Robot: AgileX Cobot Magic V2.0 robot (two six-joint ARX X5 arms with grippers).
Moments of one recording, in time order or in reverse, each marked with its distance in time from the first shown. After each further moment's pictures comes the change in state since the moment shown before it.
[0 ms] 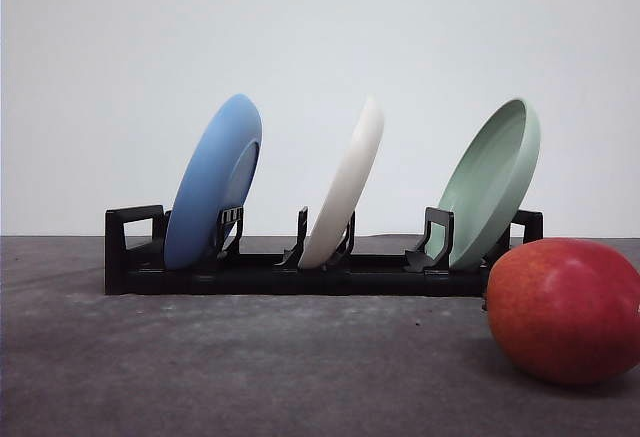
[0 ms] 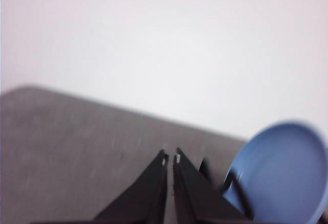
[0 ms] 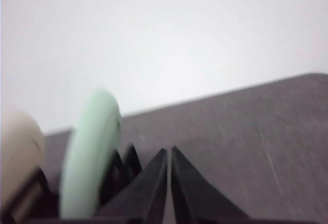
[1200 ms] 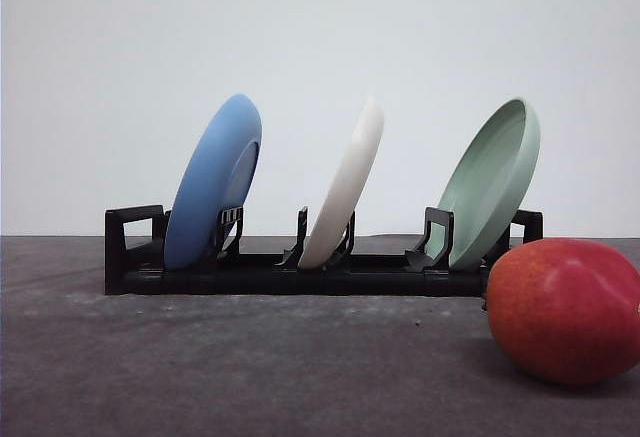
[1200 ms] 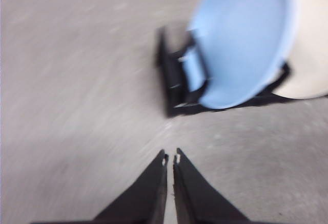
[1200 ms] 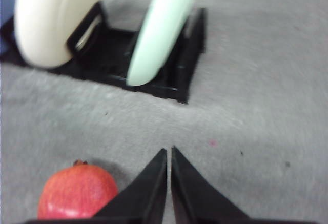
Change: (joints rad) left_arx -0.200 0.666 0.608 -0.633 0.109 0.283; right_arx 0.100 0.547 0.505 -0.620 -0.253 -0.326
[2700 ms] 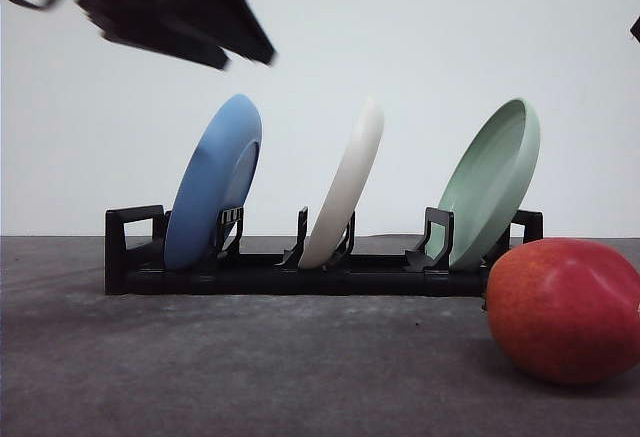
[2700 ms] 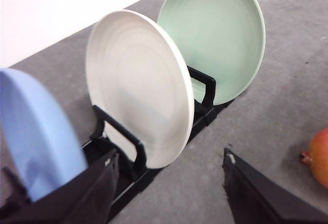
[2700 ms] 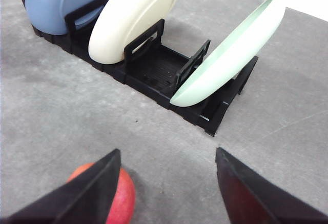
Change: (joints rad) left_arx -0.503 0.508 0.031 0.641 -0.070 0.157; right_arx 0.155 -0.055 0.000 0.023 0.023 -0.144
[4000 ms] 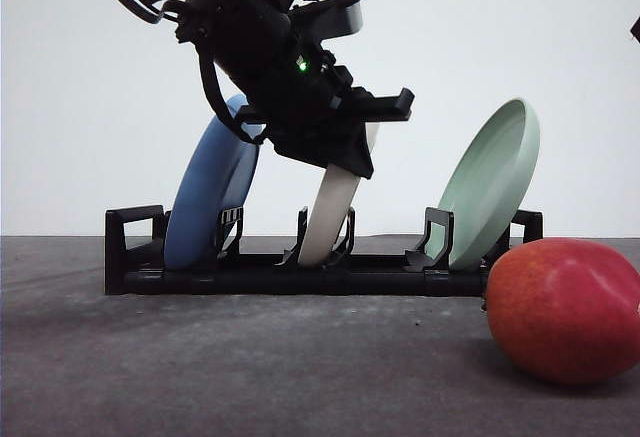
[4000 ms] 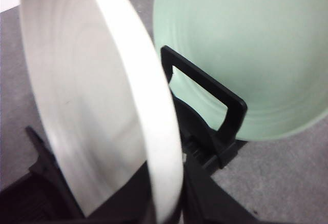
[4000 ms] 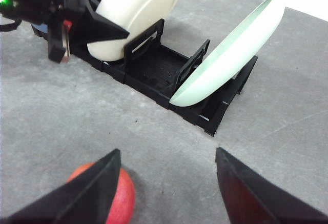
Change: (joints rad) left_arx -0.067 0.562 0.322 0.132 -0.155 -0.151; right_arx 0.000 0.000 0.000 0.000 0.000 0.000
